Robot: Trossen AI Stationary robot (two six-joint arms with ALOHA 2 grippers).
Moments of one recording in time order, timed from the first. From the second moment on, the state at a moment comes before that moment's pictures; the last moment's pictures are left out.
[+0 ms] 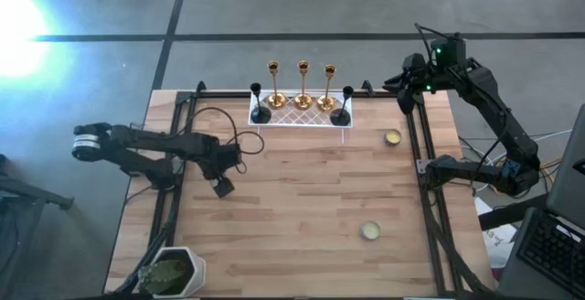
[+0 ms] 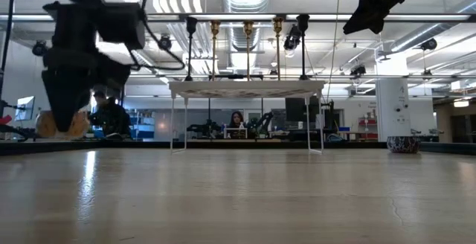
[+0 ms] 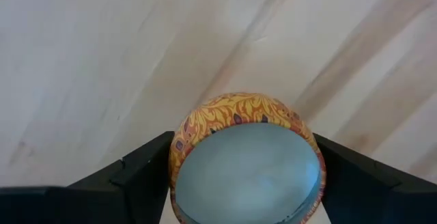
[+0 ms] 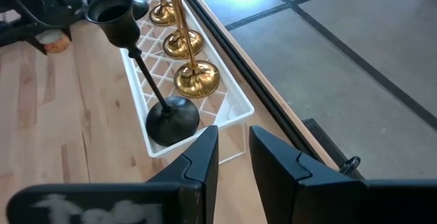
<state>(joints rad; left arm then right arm) 0.12 1.21 0.68 -0.91 0.14 -0.49 -1.10 1.06 1.22 -0.90 -0.58 -0.34</state>
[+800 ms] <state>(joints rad) 0.06 1.21 1.13 -1.09 0.06 -0.38 -1.10 1.06 1.22 -0.90 -0.57 -0.34</state>
